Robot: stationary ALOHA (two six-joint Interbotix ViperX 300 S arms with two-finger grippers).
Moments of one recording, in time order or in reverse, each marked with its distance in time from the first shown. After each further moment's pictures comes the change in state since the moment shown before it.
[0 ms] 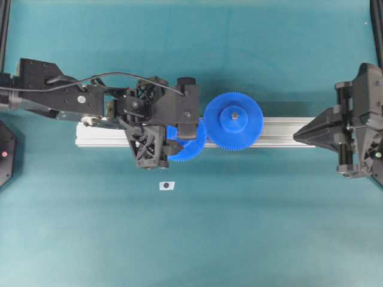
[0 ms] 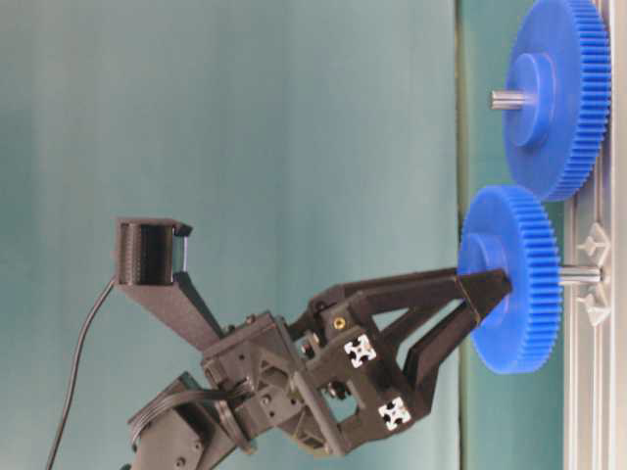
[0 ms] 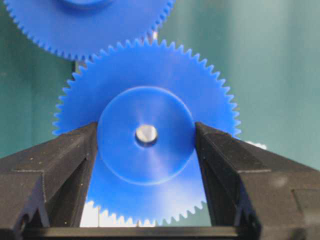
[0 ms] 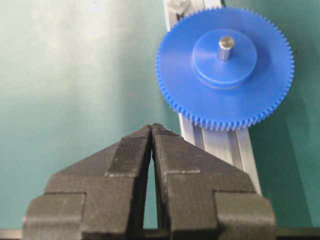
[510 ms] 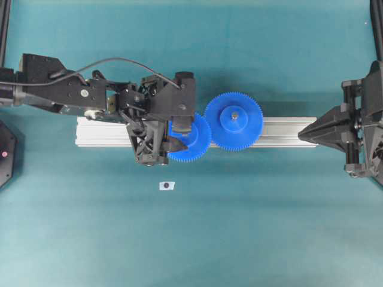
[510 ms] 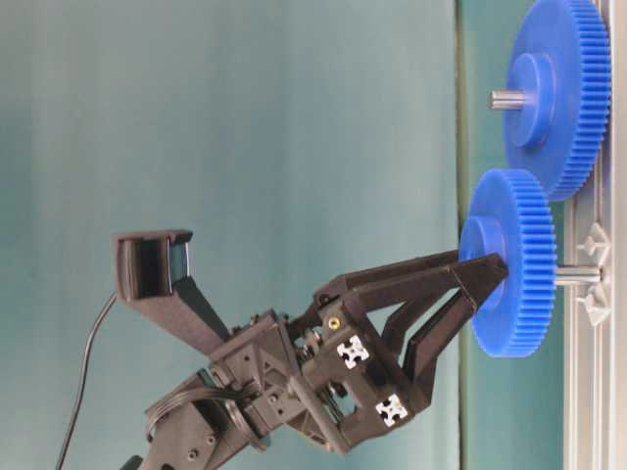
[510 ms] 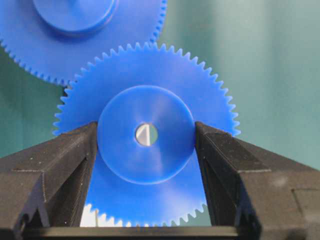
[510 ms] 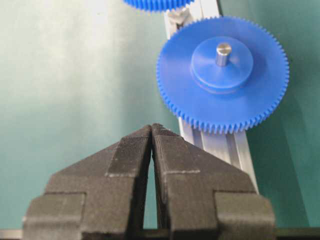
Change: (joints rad) left arm 0.029 0.003 -0.002 0.000 0.117 0.038; right arm -0.003 -0.049 0.015 0.000 0.002 0.002
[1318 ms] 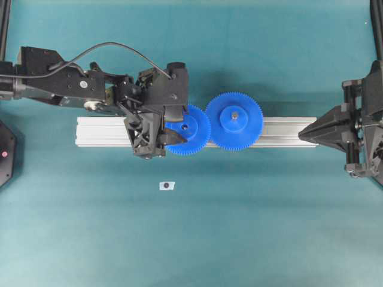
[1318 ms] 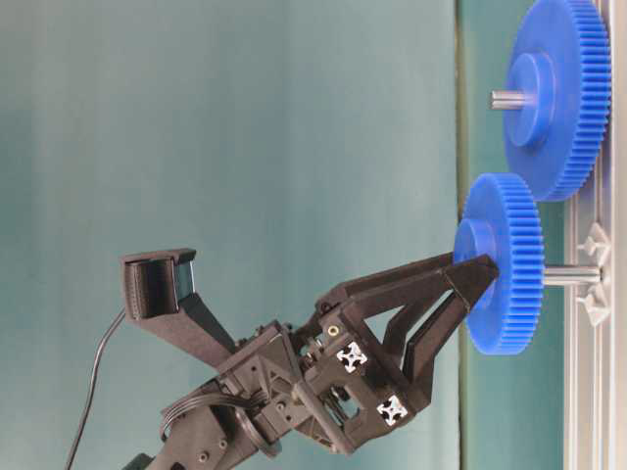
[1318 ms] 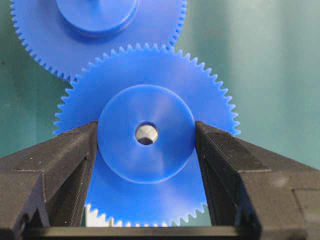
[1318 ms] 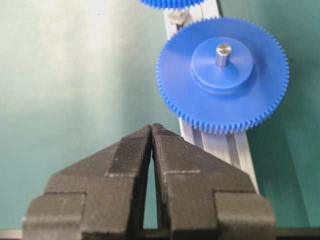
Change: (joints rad) left arm 0.038 -0.002 0.009 0.002 0.086 -0.002; right arm 0.000 0.000 0.002 0.003 0.000 0.000
